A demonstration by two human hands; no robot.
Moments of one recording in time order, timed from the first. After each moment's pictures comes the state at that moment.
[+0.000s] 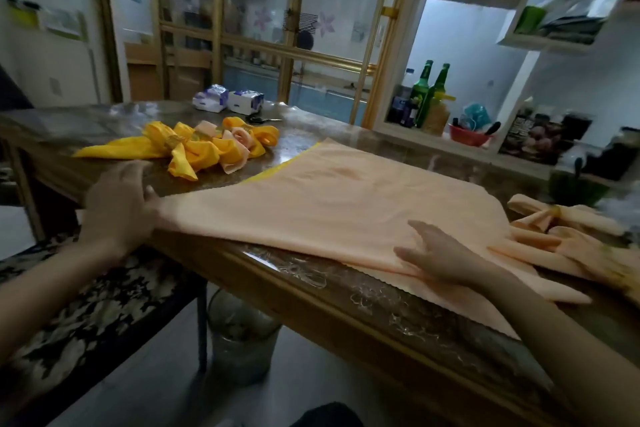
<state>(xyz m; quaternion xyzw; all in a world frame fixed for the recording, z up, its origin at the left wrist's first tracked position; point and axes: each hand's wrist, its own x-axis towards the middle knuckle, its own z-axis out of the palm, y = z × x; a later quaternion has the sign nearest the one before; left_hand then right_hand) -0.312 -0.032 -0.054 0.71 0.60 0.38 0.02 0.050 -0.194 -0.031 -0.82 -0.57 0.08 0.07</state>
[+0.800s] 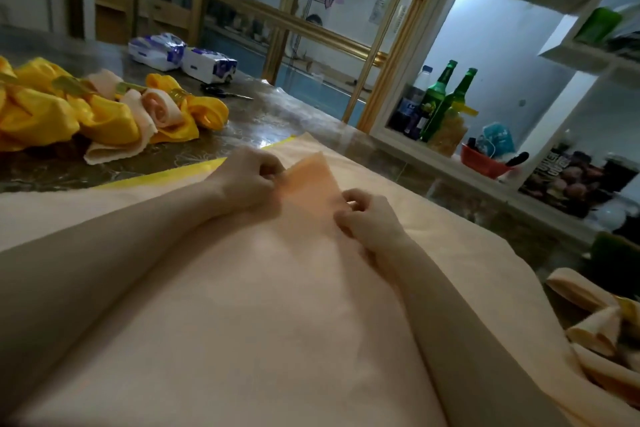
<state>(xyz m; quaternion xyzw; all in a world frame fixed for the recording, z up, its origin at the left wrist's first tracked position) -0.053 0.122 -0.065 0.81 0.37 0.39 0.24 0.113 0.016 -0.046 -0.74 -0.50 0.24 0.39</state>
